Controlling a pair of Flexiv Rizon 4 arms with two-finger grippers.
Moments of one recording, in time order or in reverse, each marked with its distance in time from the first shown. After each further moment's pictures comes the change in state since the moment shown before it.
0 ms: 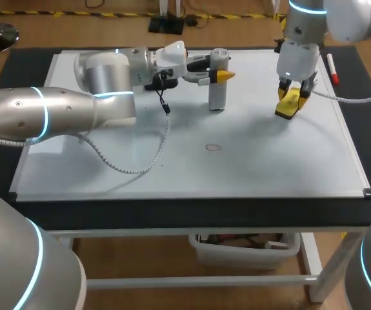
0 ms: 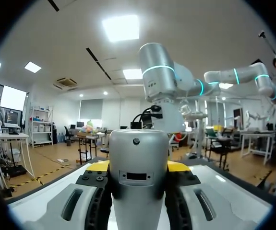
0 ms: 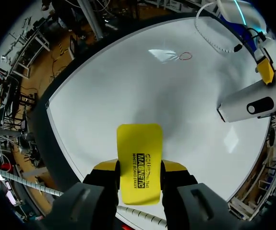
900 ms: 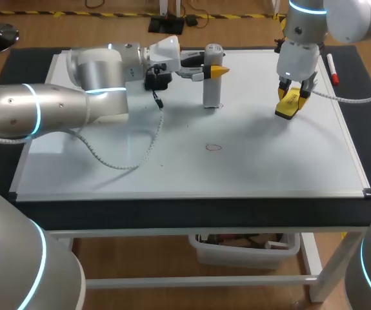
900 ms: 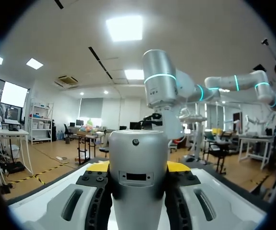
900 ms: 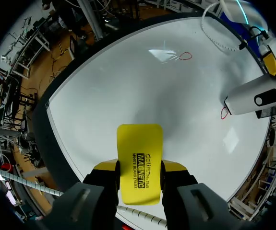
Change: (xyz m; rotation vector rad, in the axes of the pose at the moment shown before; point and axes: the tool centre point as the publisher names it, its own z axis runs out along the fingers) left arm -0.003 -0.019 -0.019 0.003 0.006 -0.034; right arm 0.000 0.000 0.000 0.000 0.000 0.000
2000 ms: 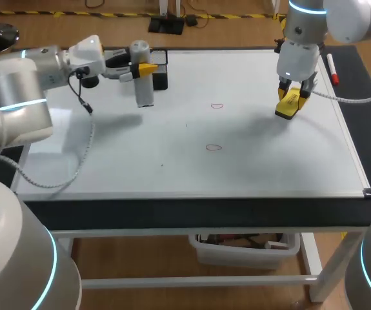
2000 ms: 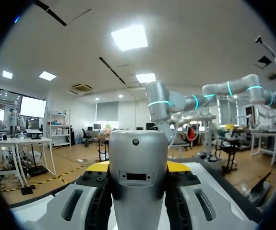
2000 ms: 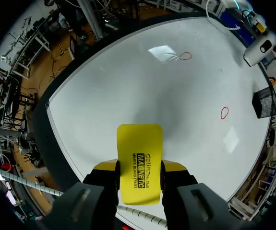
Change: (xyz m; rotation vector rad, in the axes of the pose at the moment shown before) left arm 0.026 -0.053 -0.189 -0.001 -0.169 0.067; right arm 0.000 0.000 0.000 0.000 0.000 0.000
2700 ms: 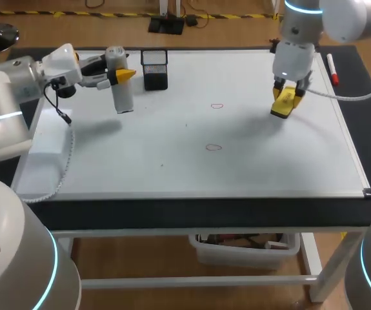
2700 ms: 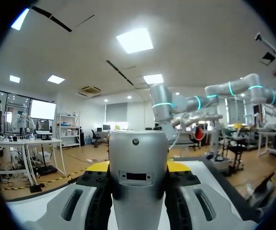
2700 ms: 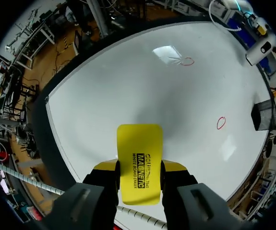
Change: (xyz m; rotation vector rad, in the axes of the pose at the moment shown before) left arm 0.009 -0.008 -0.053 0.004 -0.086 0.015; right arm -0.019 0.014 -0.003 0.007 -0.005 -0.113
